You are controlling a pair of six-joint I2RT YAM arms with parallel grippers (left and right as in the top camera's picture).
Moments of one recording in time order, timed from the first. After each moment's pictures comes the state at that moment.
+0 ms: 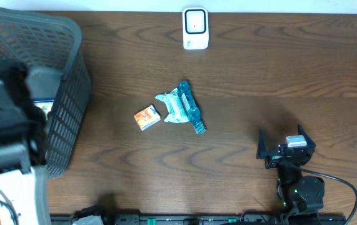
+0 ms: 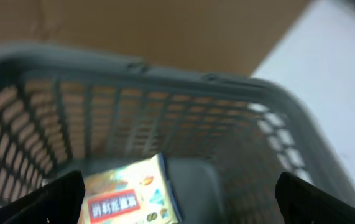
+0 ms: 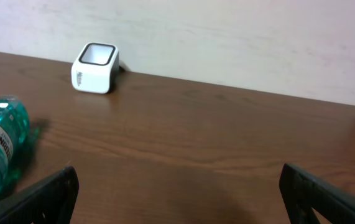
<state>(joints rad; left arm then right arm) 0.28 1.12 1.34 -0.82 -0.66 -0.85 0.11 0.03 0.01 -0.07 0.04 -0.10</state>
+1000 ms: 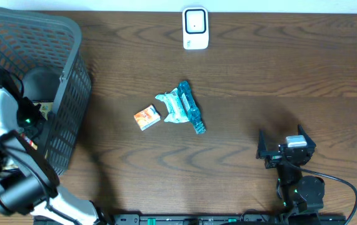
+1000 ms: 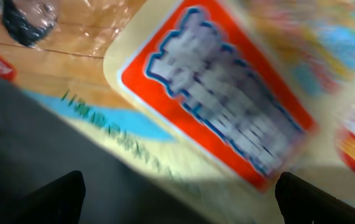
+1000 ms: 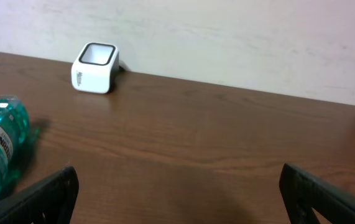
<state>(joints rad) 0.58 1.87 1.34 -1.01 -0.04 -1.81 0.11 0.03 0.01 -0.07 0.04 -0.10</state>
